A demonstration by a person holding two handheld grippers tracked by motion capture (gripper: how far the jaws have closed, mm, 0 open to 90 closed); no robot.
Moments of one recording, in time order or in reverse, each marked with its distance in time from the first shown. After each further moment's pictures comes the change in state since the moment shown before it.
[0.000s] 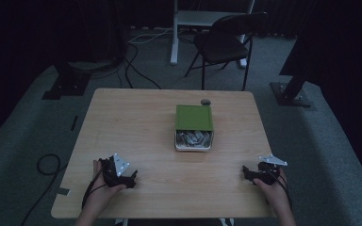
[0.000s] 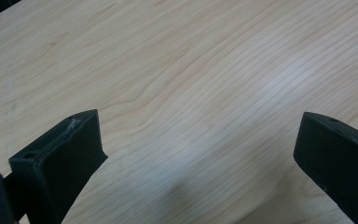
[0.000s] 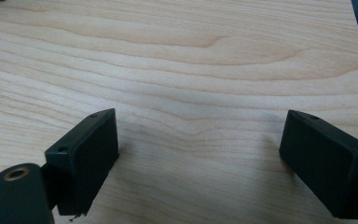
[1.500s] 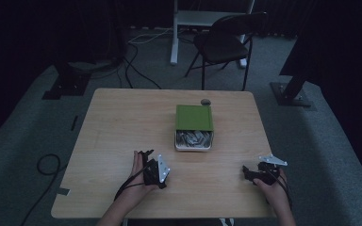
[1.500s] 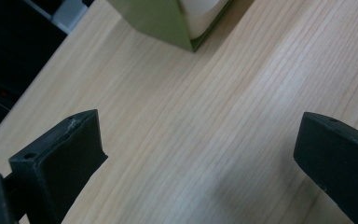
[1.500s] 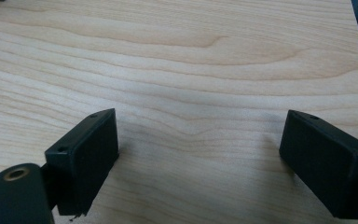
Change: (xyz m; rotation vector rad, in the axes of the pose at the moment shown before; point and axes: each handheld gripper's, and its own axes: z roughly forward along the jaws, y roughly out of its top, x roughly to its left) left arm -0.086 0.062 0.030 -0.083 -0.017 0.396; right arm 0.000 0.000 0.000 0.000 0.000 0.001
